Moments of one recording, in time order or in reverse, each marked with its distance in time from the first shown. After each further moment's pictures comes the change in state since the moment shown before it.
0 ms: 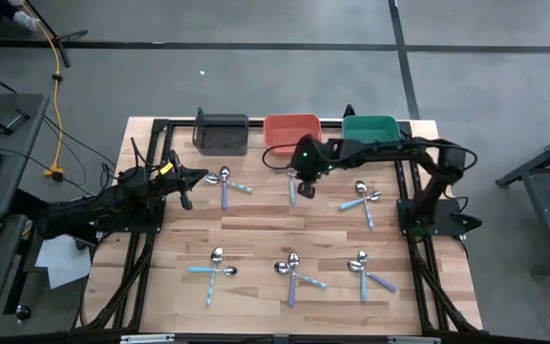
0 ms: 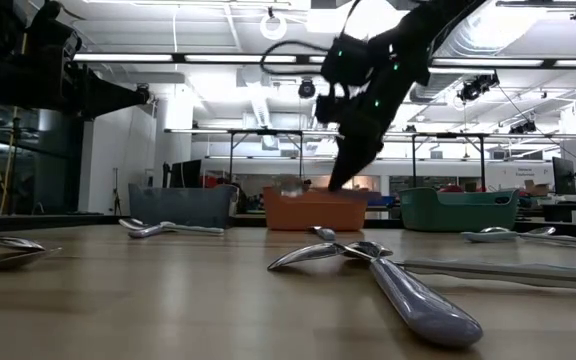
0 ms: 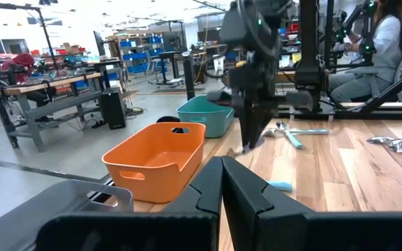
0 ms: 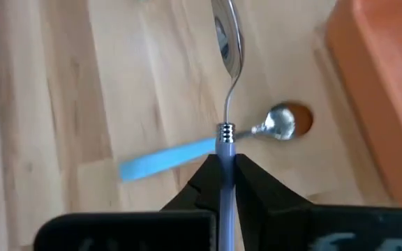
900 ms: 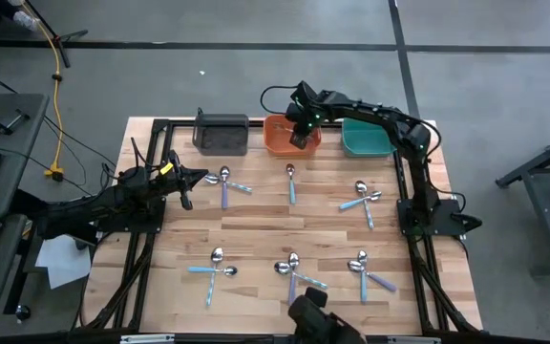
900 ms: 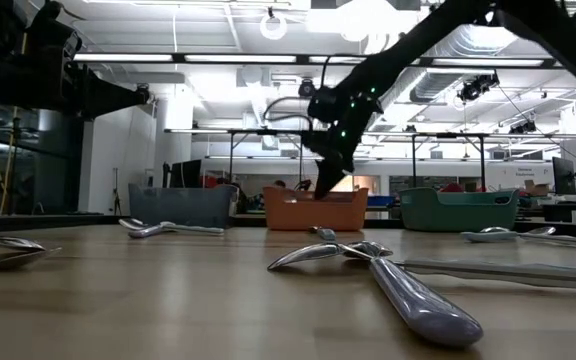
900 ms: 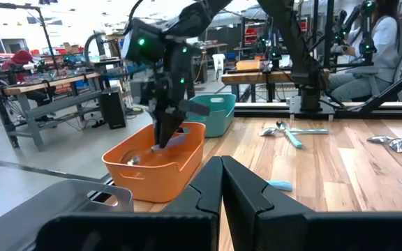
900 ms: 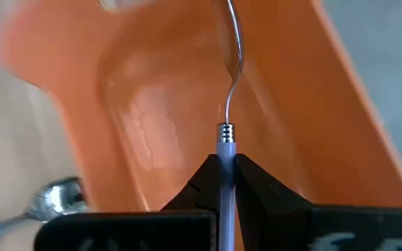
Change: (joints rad) left arm 0.000 0.002 0.000 0.000 0.000 0.000; right arm -0.349 0.397 0.547 -0.252 -0.089 -0.217
